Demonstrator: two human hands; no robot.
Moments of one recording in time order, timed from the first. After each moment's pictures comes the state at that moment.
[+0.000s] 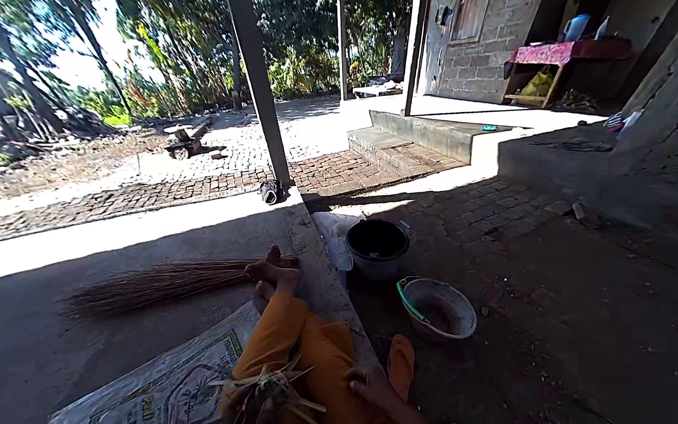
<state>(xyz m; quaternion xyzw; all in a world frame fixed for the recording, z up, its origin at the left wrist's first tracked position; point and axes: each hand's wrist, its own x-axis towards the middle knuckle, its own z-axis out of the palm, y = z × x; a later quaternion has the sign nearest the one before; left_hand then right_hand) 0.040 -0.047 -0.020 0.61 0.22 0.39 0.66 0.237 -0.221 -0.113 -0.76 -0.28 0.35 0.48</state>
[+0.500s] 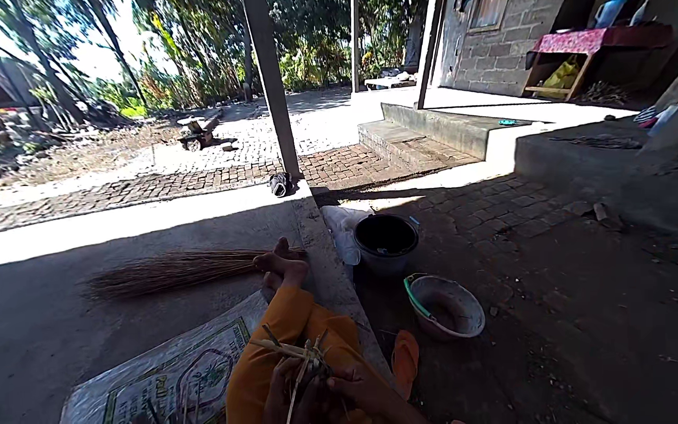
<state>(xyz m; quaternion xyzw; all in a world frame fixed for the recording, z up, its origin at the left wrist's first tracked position) 0.076 -0.074 -0.036 0.69 0.13 0.39 0.59 0.201 -0.203 -0.042 -0.49 -0.27 0.52 0.65</state>
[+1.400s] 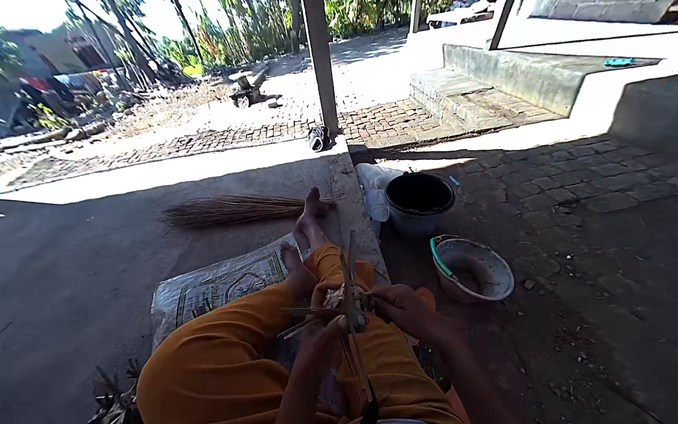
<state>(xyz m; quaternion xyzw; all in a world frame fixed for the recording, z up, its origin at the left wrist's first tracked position) 0.077 -0.125 0.016 0.51 0.02 0.24 0.82 0.239 -0.269 0.037 -0.65 -0.53 0.28 0.47</state>
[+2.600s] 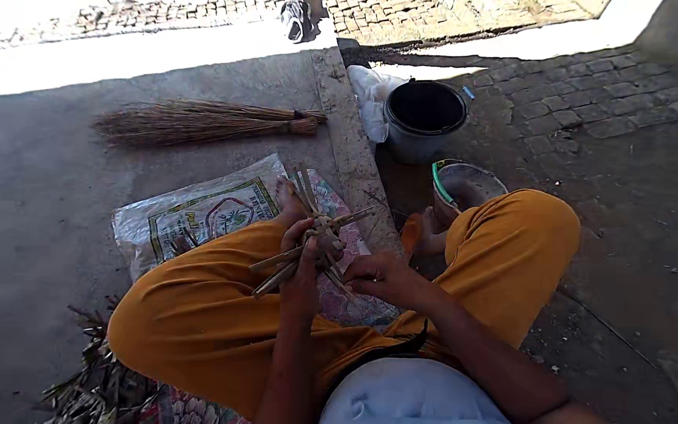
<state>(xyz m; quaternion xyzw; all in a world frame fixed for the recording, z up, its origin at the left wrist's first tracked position) 0.039 -0.104 0.010 0.50 0.19 0.34 0.77 0.165 -0.242 0.012 -0.61 -0.53 0.39 0.45</state>
